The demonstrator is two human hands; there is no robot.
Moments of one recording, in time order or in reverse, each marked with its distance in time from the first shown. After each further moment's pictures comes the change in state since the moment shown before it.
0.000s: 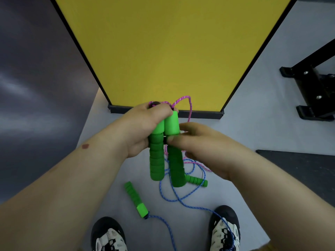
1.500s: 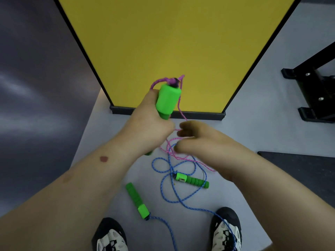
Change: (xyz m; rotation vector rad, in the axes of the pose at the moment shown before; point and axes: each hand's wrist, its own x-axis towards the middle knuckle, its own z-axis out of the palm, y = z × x) left_hand -0.003 -0.005 0.005 0.539 0.324 0.352; right_hand -0.003 -0.007 0.000 -0.140 0.059 -0.010
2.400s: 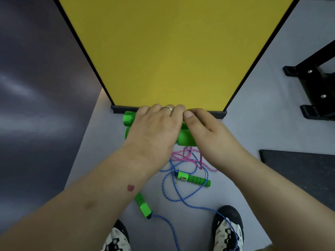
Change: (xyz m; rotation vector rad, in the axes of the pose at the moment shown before) left_hand -0.020 -0.002 0.012 0.995 0.096 0.568; right_hand -0.001 0.002 -0.001 0.061 0.273 -0.194
